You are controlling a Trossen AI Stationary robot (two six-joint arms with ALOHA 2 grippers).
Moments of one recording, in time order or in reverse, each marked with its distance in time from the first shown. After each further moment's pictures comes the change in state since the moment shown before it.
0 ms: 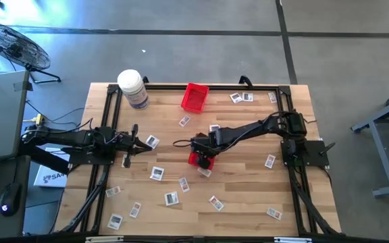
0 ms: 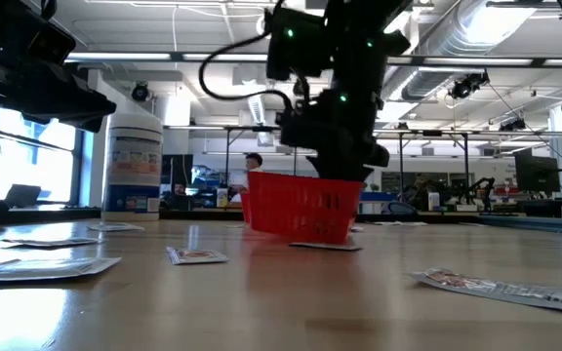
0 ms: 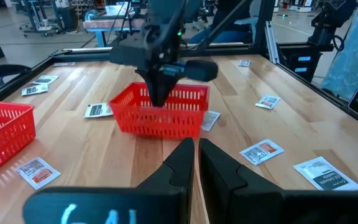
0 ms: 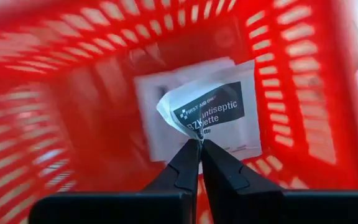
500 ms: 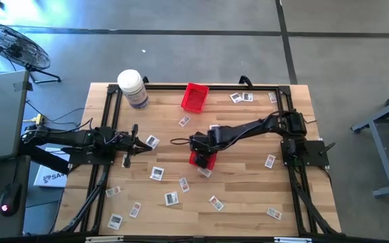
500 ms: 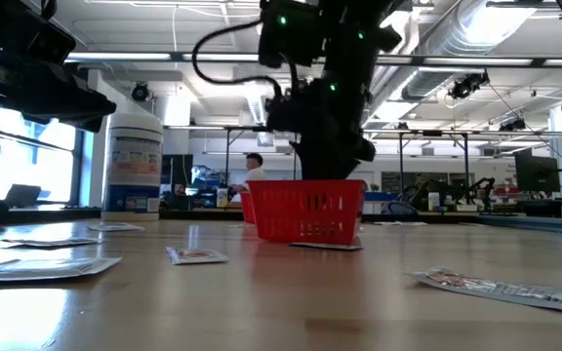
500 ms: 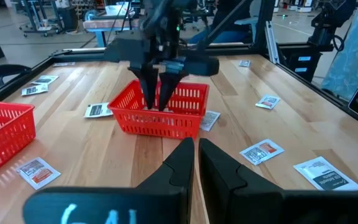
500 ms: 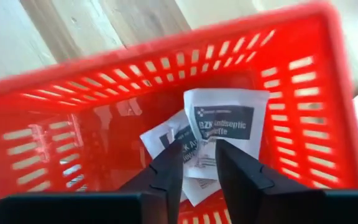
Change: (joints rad) left arm 0.000 0.000 0.000 0.000 0.000 0.000; right arm -0.001 -0.002 0.045 0.027 -0.018 -0.043
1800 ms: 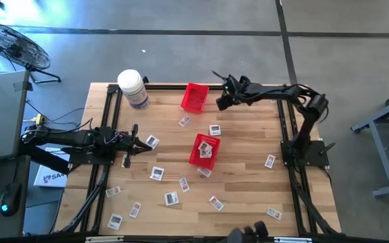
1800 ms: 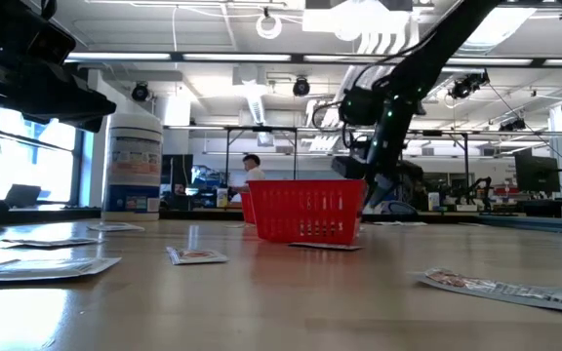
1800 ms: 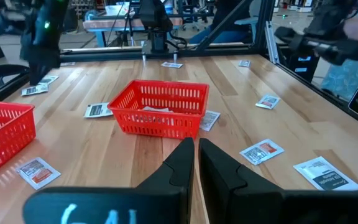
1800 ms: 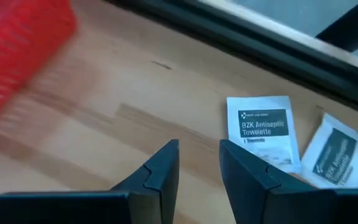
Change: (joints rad) left arm 0.000 0.000 0.000 0.000 0.000 0.000; right arm -0.699 -0.192 -0.360 0.354 0.088 -0.128
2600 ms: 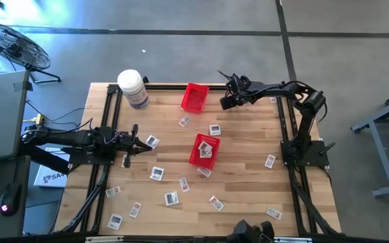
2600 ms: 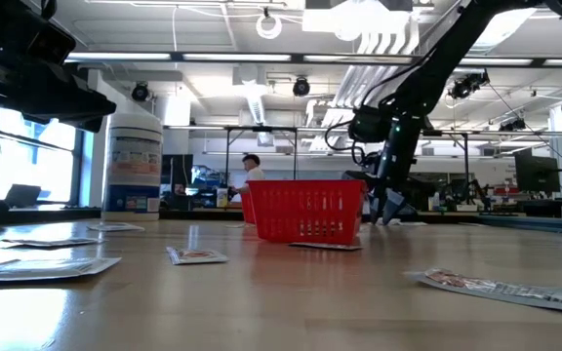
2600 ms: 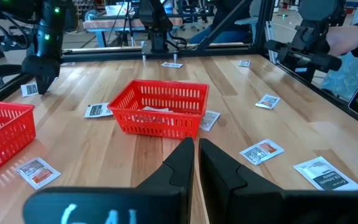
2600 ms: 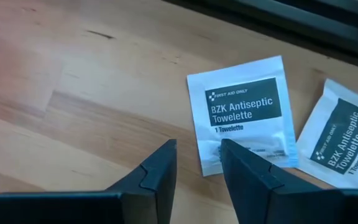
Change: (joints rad) left arm 0.000 0.000 0.000 0.000 0.000 0.000; right arm -0.091 0.055 -0.047 -0.010 -0.077 0.038
